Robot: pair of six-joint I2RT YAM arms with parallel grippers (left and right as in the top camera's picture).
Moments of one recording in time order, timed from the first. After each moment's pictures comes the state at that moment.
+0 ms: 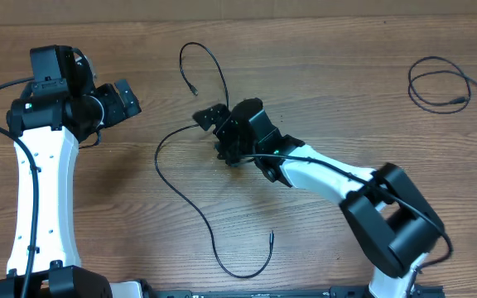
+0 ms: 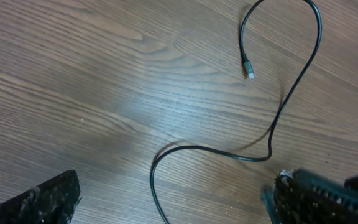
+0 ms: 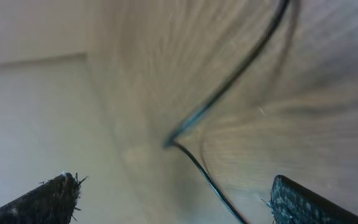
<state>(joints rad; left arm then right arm) 0.17 1.53 1.46 -0.99 0.16 -0.31 0.69 1.93 1.12 0.23 -0.25 1.48</state>
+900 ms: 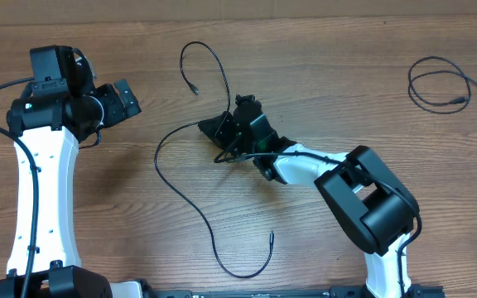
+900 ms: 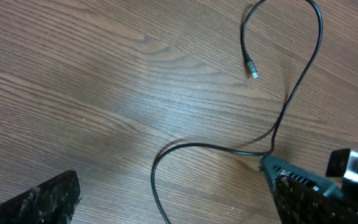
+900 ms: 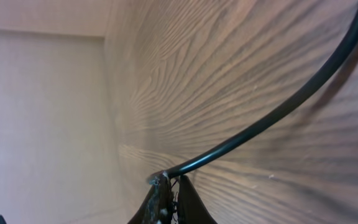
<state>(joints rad) 0.17 1.53 1.46 -0.99 0.15 -0.31 0.65 2.09 1.12 0.48 -0.33 1.30</state>
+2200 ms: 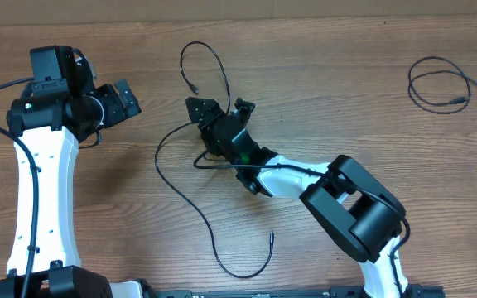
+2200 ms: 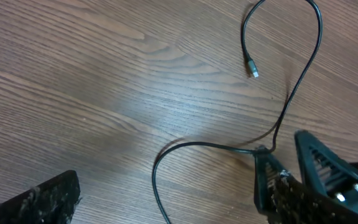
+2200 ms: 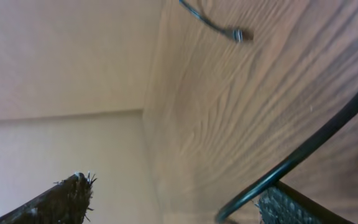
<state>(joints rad) 0.17 1.53 1.46 -0.99 0.15 -0.31 0.78 2.11 1.14 0.61 0.13 1.58</state>
